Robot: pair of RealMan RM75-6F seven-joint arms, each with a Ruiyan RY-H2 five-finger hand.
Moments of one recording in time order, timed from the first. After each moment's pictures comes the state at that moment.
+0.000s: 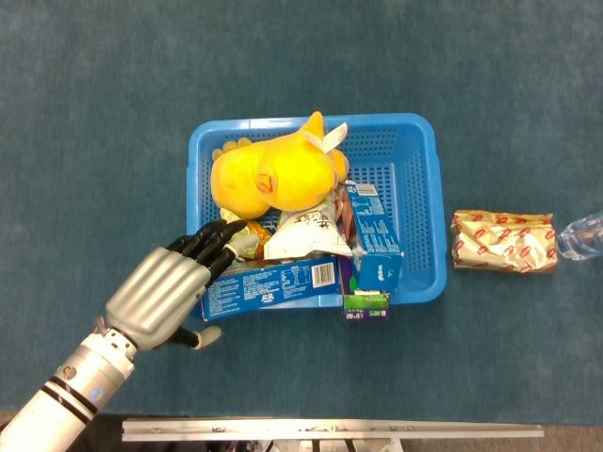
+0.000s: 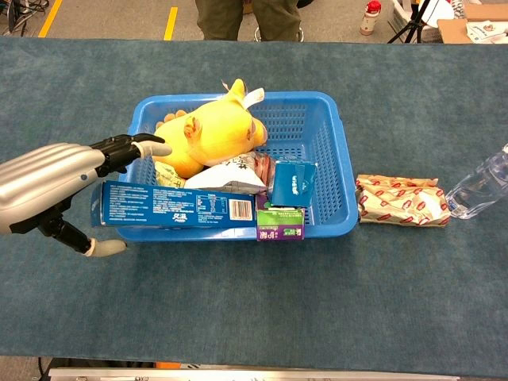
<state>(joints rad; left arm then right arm) -0.36 -1.10 0.04 -2.25 1.44 1.01 0.43 0.28 -0.97 0.21 -1.88 -1.47 1.45 -0.18</state>
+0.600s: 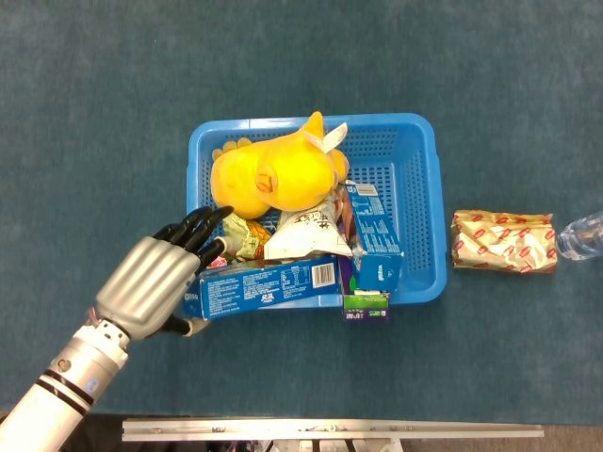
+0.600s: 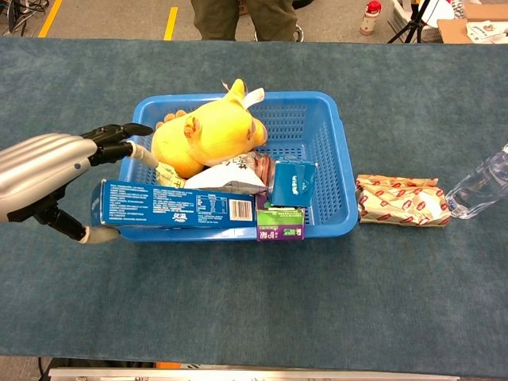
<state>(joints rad) -0.38 -1.11 0.05 -2.24 1.39 1.06 0.48 0.27 -0.97 0.20 -1.87 -1.48 1.46 -0.17</state>
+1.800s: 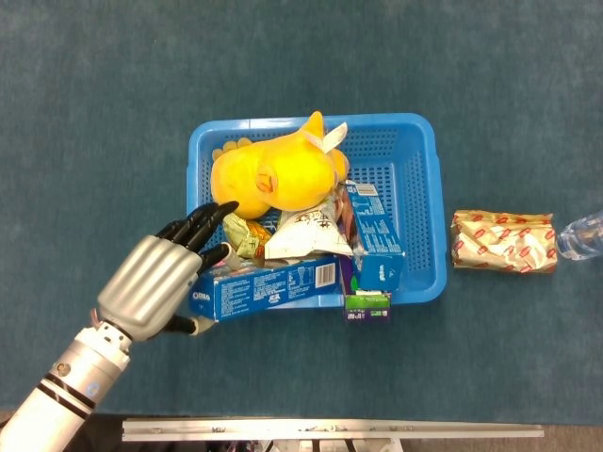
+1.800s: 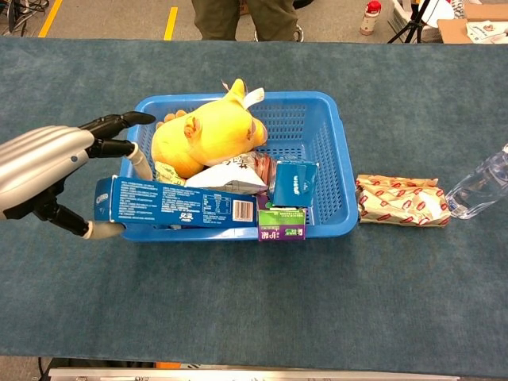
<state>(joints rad) -0.37 -1.13 0.07 -2.23 1.47 1.13 0.41 0.27 -0.98 0.21 -1.84 -1.46 1.45 -0.16</state>
